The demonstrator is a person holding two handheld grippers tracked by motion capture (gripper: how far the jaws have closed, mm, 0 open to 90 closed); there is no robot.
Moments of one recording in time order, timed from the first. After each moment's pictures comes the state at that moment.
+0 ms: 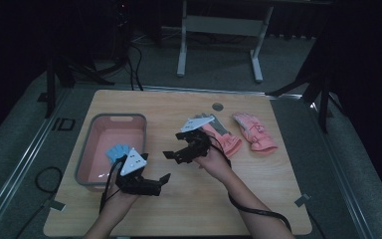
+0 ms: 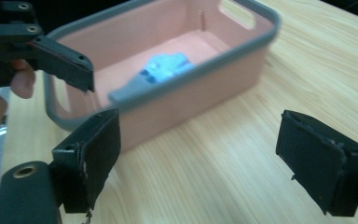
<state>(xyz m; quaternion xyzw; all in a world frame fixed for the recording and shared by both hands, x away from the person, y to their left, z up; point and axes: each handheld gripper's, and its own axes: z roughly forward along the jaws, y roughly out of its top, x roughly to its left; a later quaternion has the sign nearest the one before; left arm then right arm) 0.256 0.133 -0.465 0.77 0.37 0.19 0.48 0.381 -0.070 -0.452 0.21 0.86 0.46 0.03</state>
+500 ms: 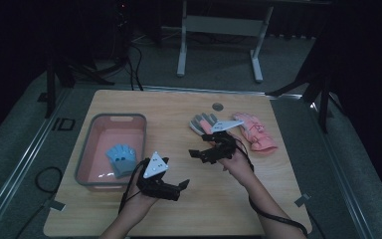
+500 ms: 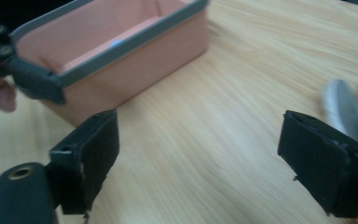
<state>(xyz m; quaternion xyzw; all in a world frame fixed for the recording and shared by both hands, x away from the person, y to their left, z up) 0.261 0.089 -0.481 0.79 0.34 0.16 0.49 0.386 -0.144 -0.463 0.28 0.84 0.46 0.04</state>
